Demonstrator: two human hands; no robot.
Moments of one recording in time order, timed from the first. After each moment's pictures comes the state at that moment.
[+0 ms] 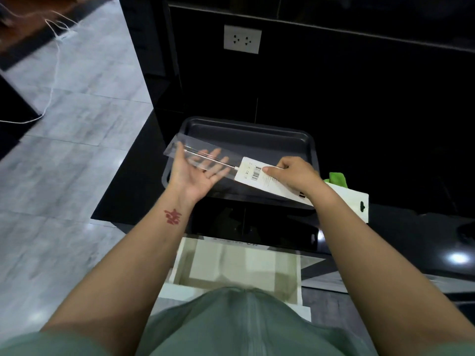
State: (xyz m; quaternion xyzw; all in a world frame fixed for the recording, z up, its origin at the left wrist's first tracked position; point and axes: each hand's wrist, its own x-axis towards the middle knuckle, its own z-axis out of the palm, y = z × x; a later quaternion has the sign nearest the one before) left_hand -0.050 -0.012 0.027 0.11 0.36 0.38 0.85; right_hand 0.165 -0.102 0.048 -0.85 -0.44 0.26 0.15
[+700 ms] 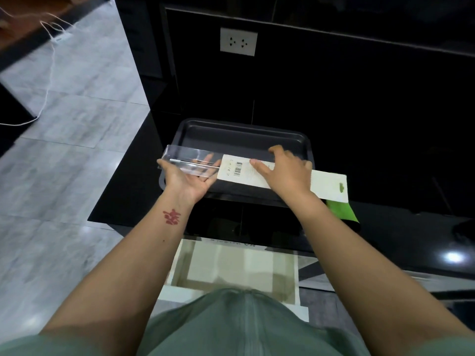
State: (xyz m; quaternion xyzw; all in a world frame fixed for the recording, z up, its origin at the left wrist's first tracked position) left_hand -0.050 -0.013 0.028 0.00 0.36 0.42 0.83; right_hand 0.137 -0.102 0.047 -0.86 -0.50 0.04 0.11
